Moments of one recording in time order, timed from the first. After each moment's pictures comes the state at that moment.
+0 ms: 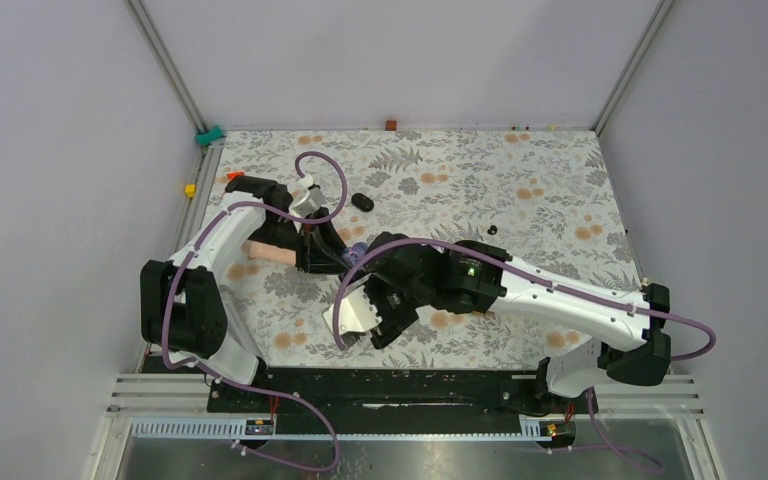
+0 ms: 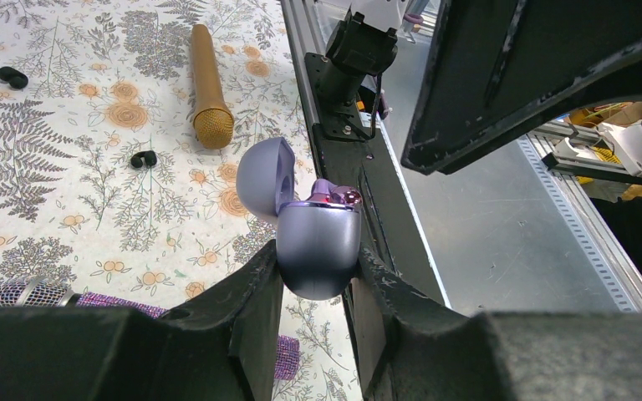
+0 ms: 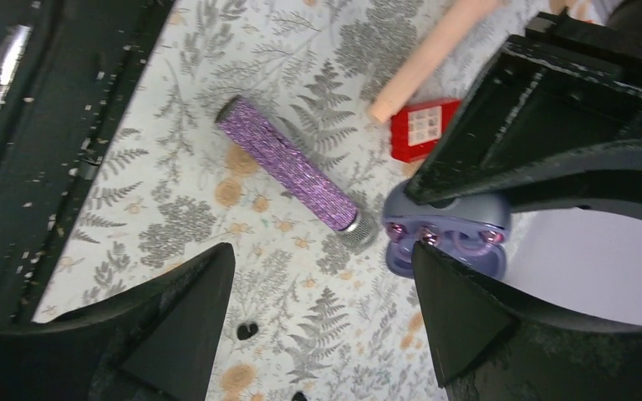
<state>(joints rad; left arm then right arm) -0.20 1.57 1.26 -1.57 1.52 1.53 1.29 1.47 1.58 -0.96 -0.03 -0.95</state>
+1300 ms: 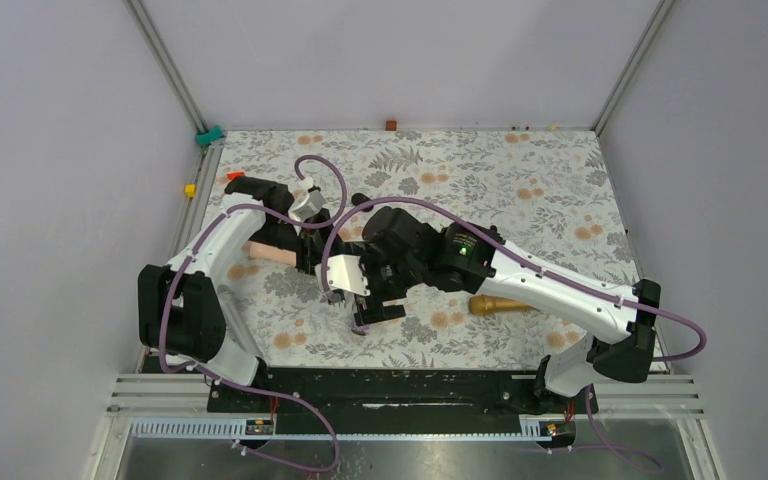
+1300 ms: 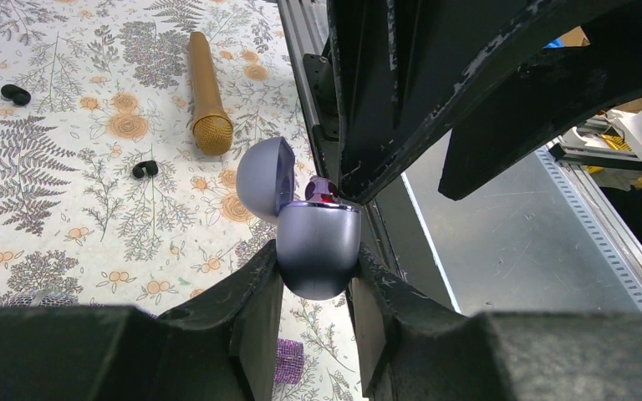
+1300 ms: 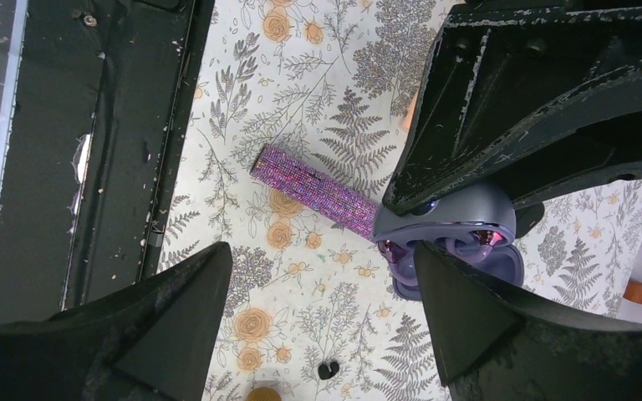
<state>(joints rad) -0.22 1.54 1.26 -1.57 1.52 1.55 1.18 1.52 1.62 -0.92 -0.19 -0.68</state>
